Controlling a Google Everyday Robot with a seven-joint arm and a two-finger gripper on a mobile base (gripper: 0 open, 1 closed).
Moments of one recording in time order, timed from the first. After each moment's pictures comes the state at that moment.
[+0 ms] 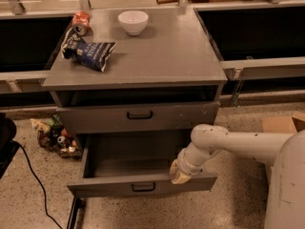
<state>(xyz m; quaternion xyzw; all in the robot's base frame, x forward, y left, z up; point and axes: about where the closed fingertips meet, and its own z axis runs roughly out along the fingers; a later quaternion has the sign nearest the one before) 0.512 -0.093 0.444 -0.76 0.61 0.16 0.14</state>
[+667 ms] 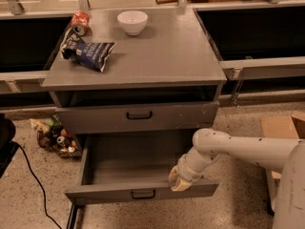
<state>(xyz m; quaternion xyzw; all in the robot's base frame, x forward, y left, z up) 0.482 -0.088 0.444 -0.76 0.60 0.19 0.13</state>
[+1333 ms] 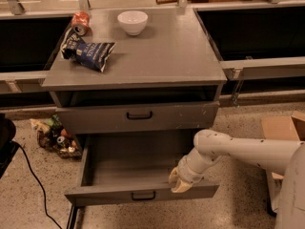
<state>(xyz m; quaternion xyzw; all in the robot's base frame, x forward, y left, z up) 0.473 -0.089 0.443 -0.76 0.60 0.21 0.13</state>
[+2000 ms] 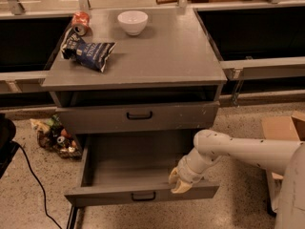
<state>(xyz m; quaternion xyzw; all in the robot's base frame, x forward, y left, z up) 0.473 -0.089 0.443 -0.76 0.60 0.21 0.13</state>
